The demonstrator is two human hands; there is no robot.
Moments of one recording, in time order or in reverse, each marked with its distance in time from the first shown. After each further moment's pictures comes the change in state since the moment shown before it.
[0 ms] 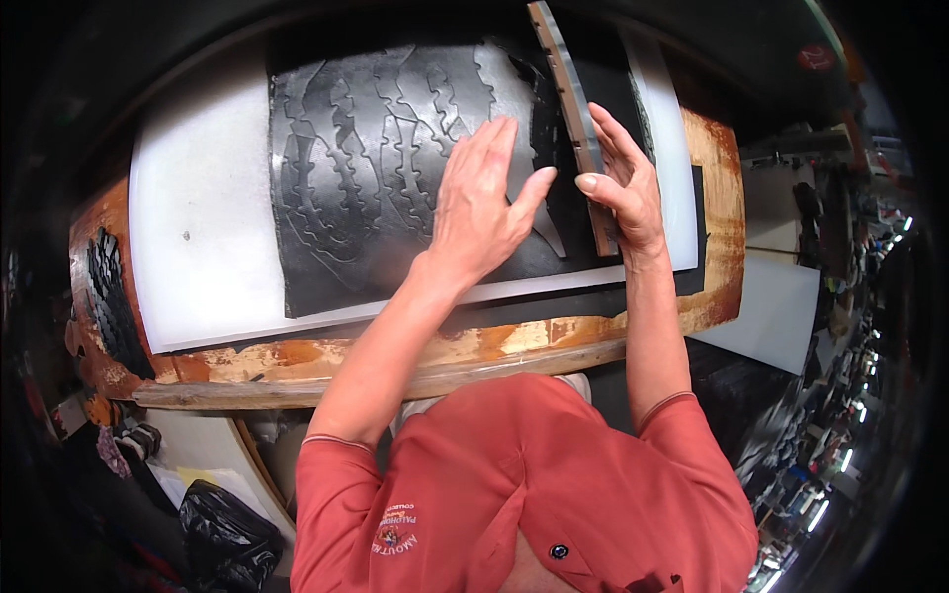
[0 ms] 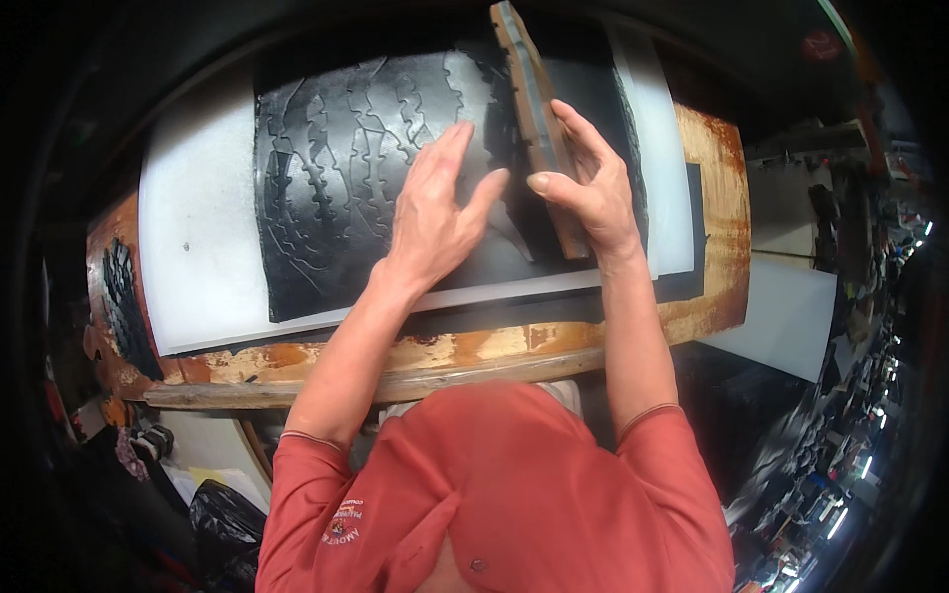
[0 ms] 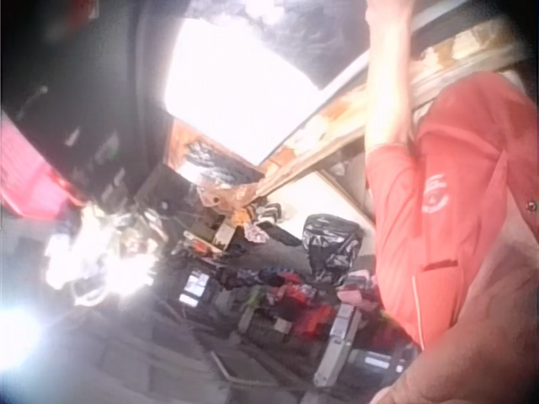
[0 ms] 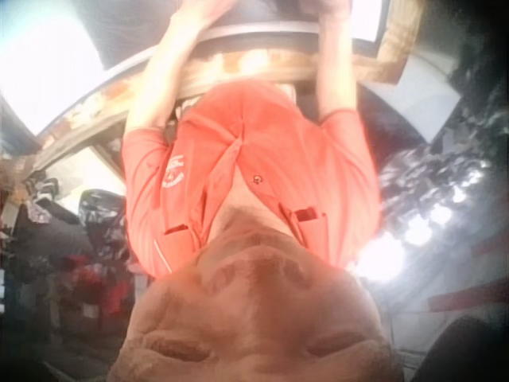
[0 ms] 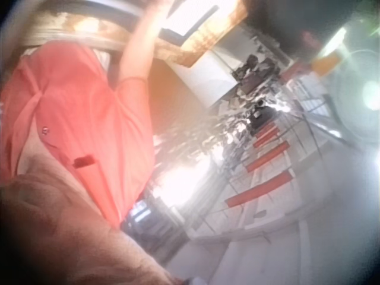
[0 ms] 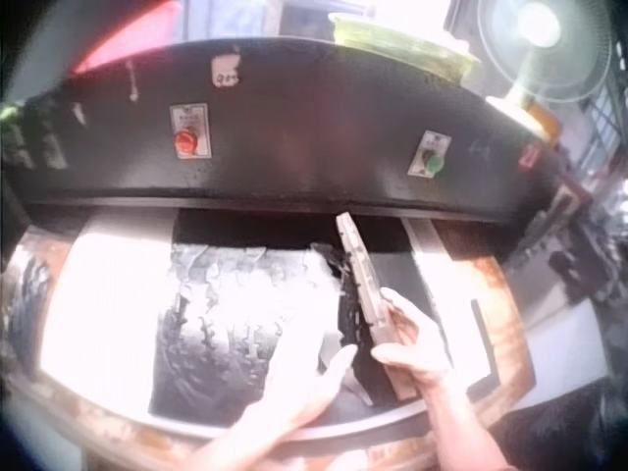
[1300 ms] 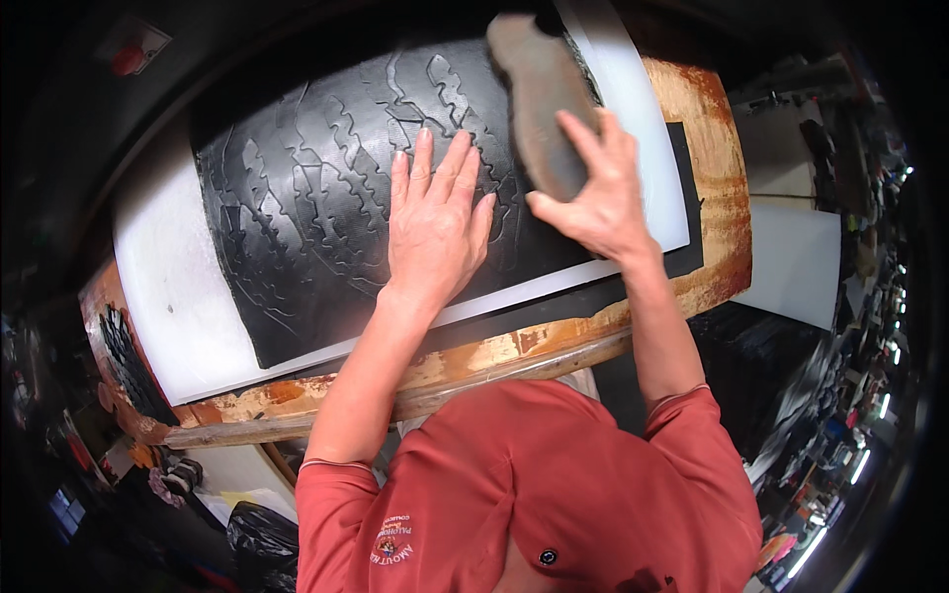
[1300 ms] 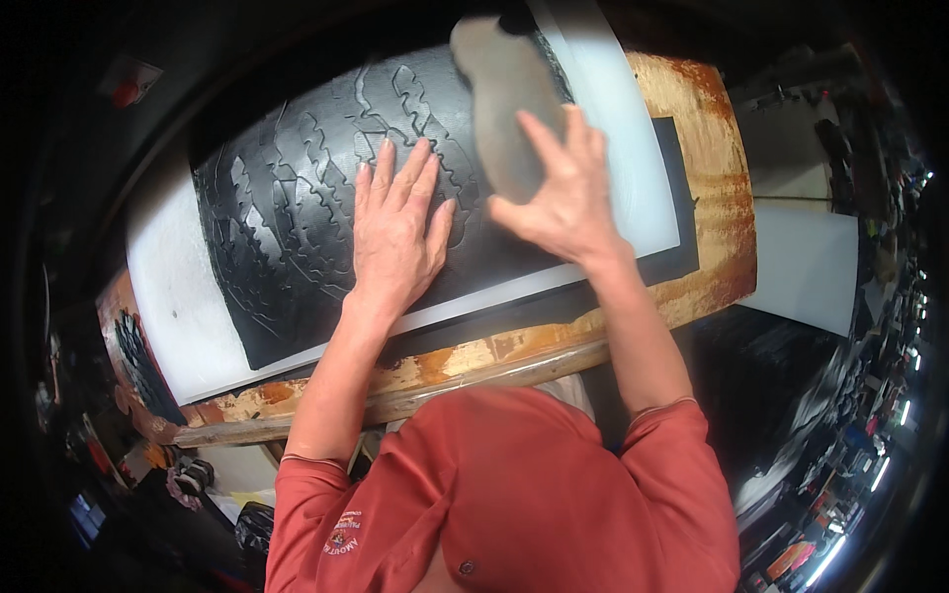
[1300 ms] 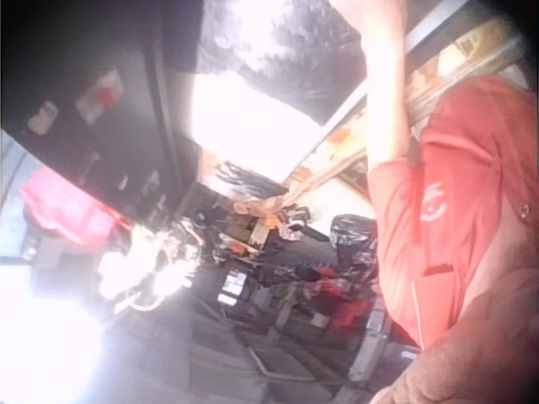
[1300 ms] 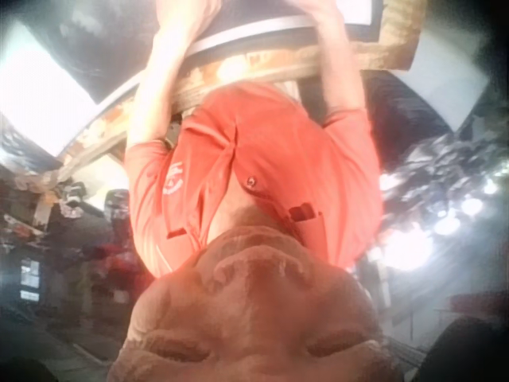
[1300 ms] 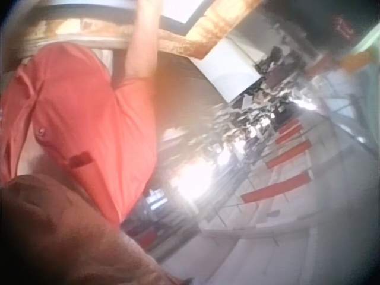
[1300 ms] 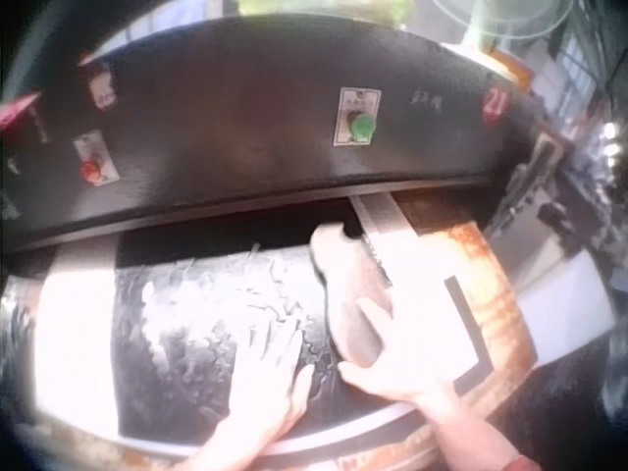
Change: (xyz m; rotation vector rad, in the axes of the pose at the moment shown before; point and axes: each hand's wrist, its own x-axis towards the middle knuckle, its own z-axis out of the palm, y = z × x) left_hand 0.008 0.015 0.031 0.472 -0.358 0.124; right_hand -0.015 0.013 -0.054 -1.125 0.204 -0.206
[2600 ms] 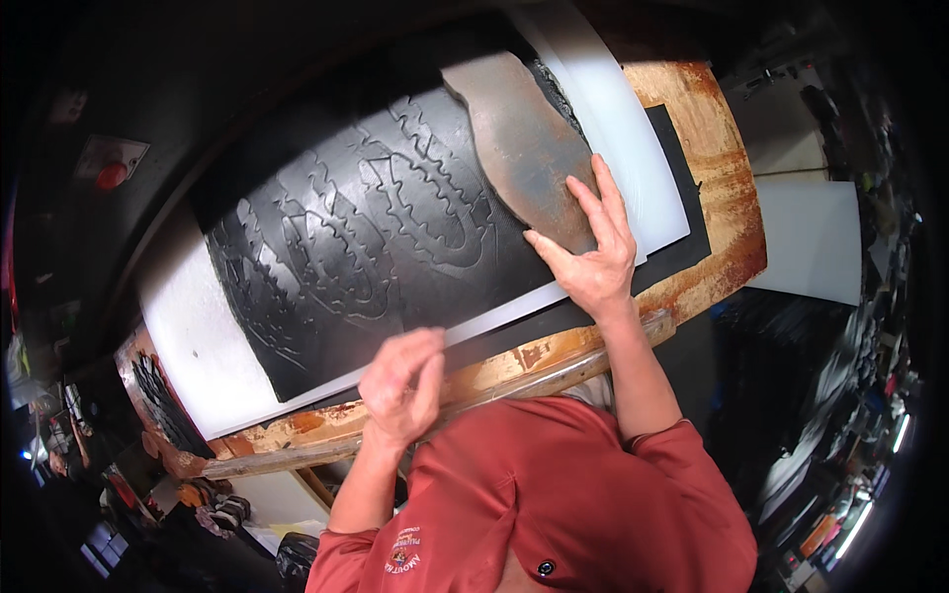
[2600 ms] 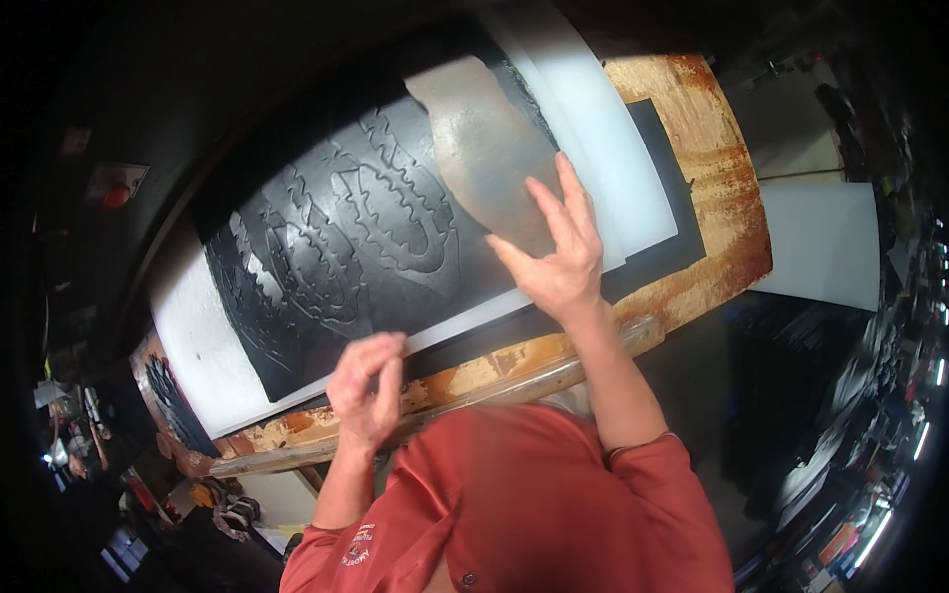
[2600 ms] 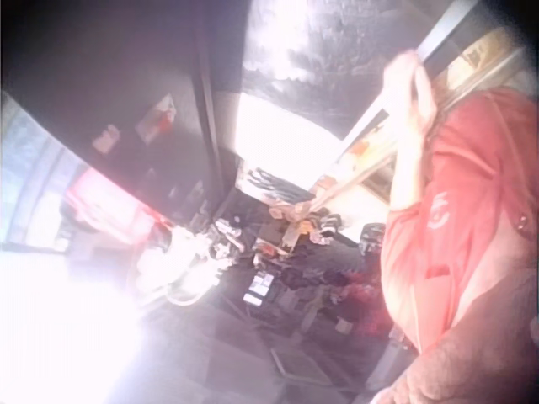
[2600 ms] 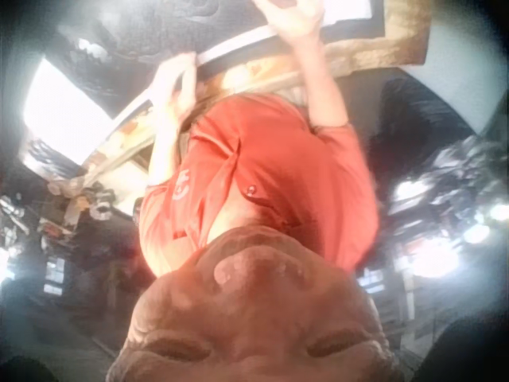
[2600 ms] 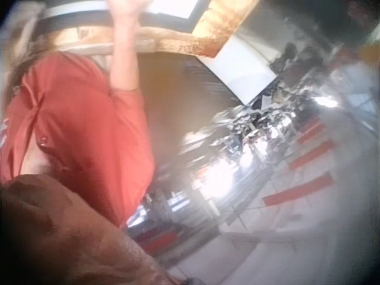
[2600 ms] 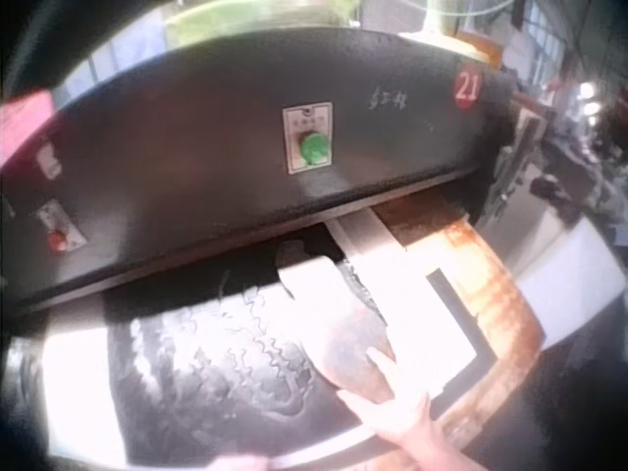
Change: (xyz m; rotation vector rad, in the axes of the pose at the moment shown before) left_hand -0.111 0.011 -0.060 -0.517 0.068 0.021; right_hand -0.066 0.011 0.022 0.284 0.356 0.028
